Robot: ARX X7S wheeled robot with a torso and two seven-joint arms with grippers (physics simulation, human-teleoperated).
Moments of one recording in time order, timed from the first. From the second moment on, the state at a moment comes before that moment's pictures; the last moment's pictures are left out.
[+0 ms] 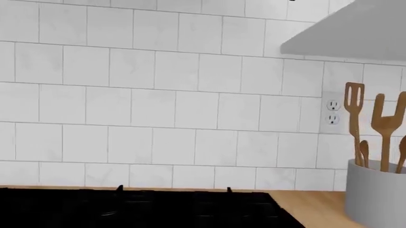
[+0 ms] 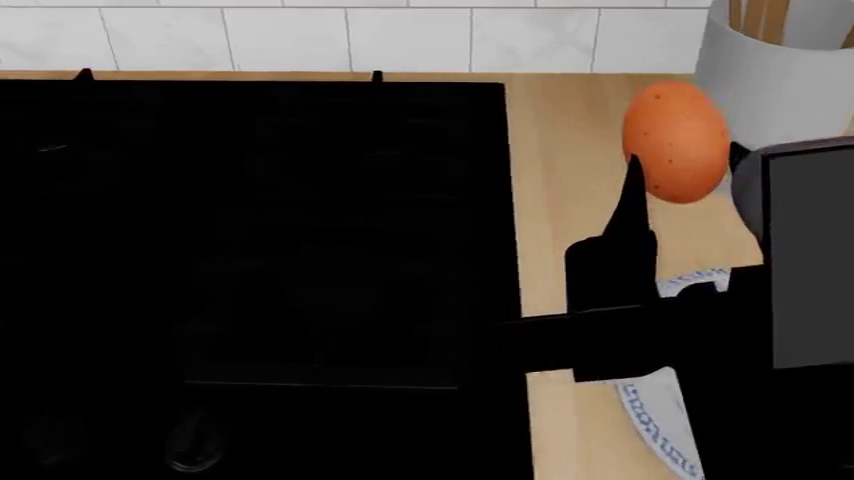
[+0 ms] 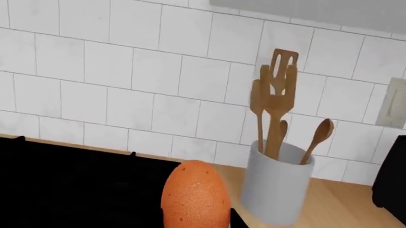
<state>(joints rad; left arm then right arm) -0.76 -0.35 -0.44 1.05 -2.17 -1.41 -1.57 1.90 1.22 -1.64 -0.85 1.69 0.17 1.16</state>
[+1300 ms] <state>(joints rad) -0.78 -0.39 -0.41 1.05 -2.16 -1.38 -1.57 1.88 1.21 -1.59 -0.91 1.67 0.15 1.20</state>
